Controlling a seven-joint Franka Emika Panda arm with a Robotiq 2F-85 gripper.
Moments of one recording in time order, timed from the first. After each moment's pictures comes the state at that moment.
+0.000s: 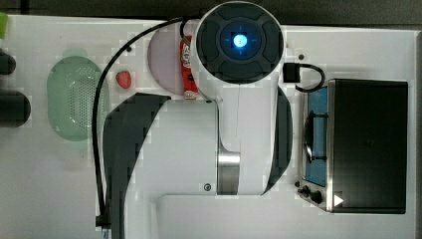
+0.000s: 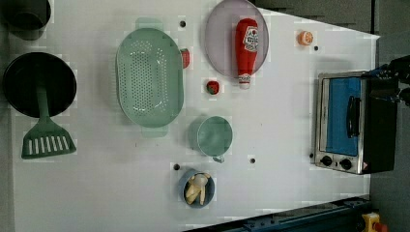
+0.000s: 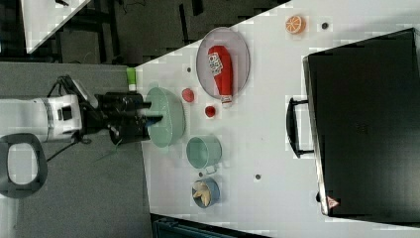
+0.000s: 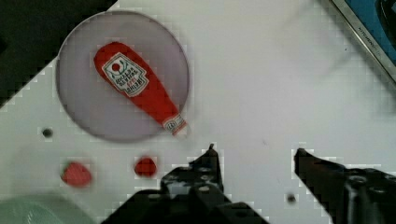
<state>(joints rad) -0.02 0.00 0.02 -1.78 -0.01 0.21 -0.05</state>
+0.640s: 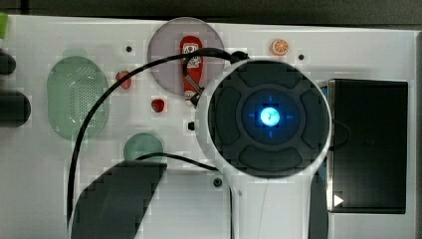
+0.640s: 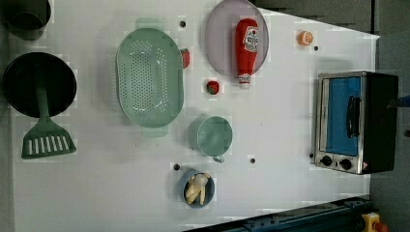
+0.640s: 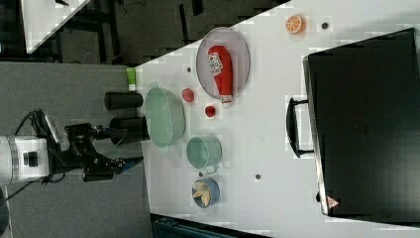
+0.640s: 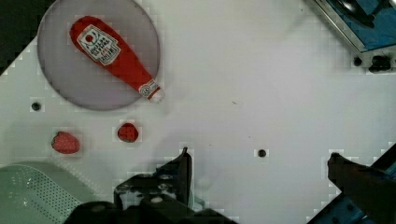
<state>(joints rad) -0.12 -0.17 0.09 -1.81 0.02 0.05 -0.02</state>
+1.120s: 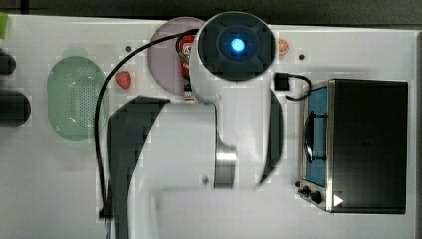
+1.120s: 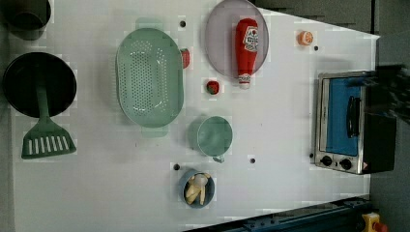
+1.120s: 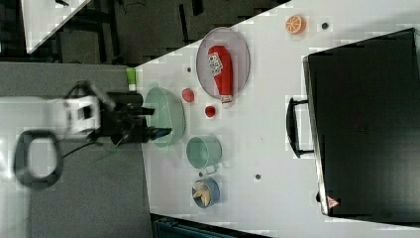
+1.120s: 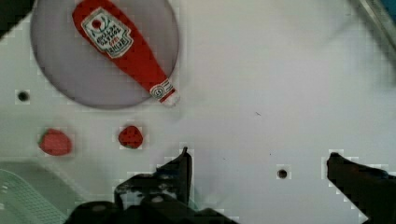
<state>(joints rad) -0.12 0.04 0.13 -1.82 0.02 0.21 -0.09</state>
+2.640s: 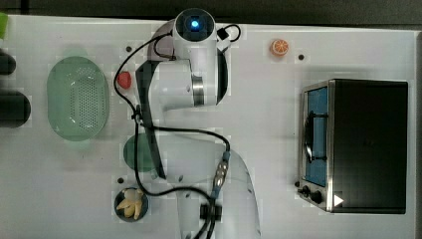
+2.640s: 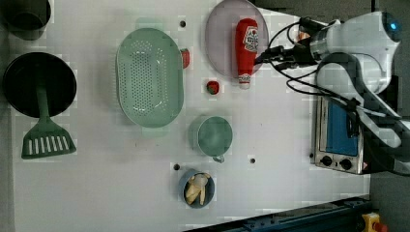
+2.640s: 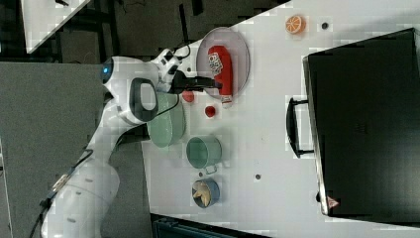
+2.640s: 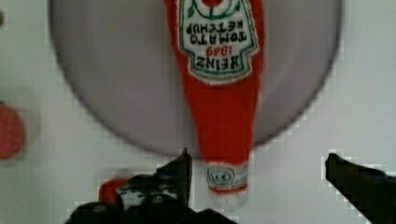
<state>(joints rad) -0.07 0.64 0.17 -1.66 -0.08 0.64 -0.57</state>
